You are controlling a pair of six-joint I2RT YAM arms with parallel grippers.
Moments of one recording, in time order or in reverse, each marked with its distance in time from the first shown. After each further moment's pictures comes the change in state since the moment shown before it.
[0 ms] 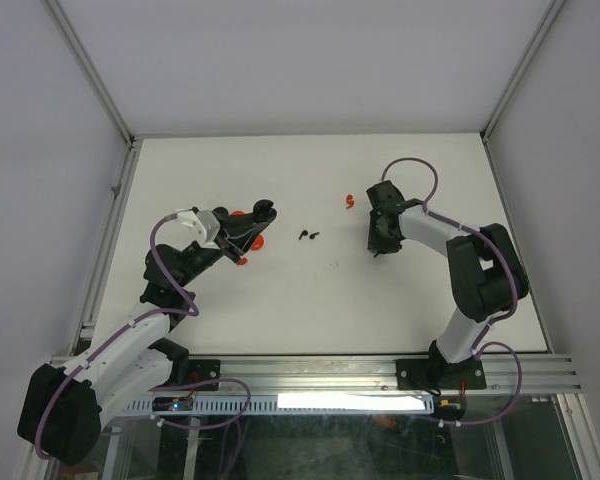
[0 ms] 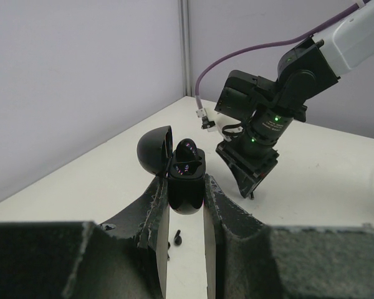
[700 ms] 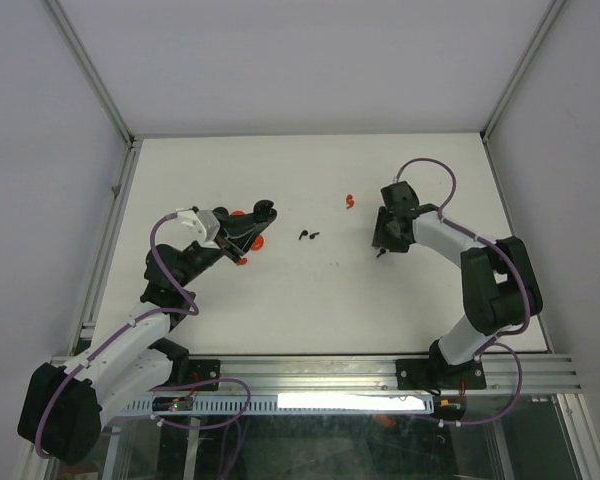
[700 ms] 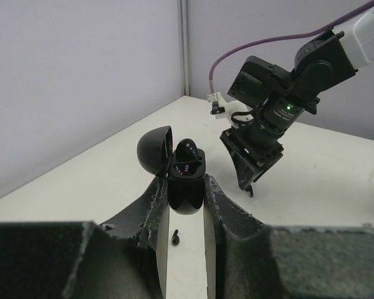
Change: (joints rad) left arm 0.000 0.002 -0.002 0.002 0.000 -0.013; right arm -0.053 -0.103 -0.073 0.058 -0.039 0.025
